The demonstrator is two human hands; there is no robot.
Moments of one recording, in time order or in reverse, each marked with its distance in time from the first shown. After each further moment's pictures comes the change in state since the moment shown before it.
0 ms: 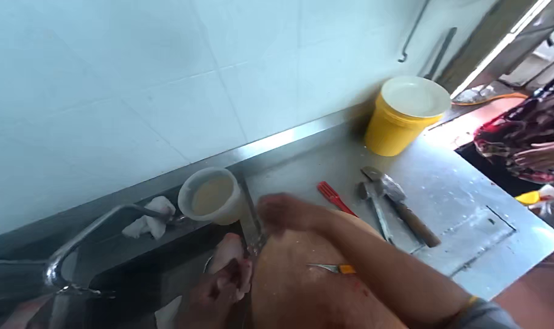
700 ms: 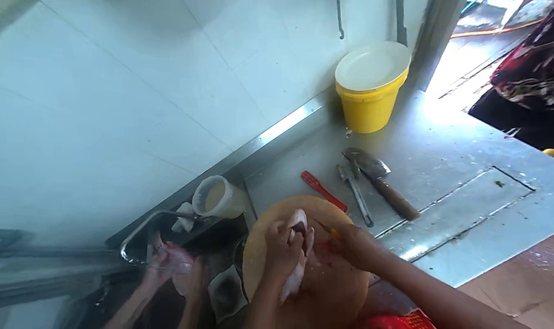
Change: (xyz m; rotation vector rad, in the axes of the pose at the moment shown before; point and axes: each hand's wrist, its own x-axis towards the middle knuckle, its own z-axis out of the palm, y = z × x) left_hand 0.002 0.174 0.181 0.196 -0.039 0.015; right_hand -0.266 0.107 -0.032 -0.205 0.138 0.499
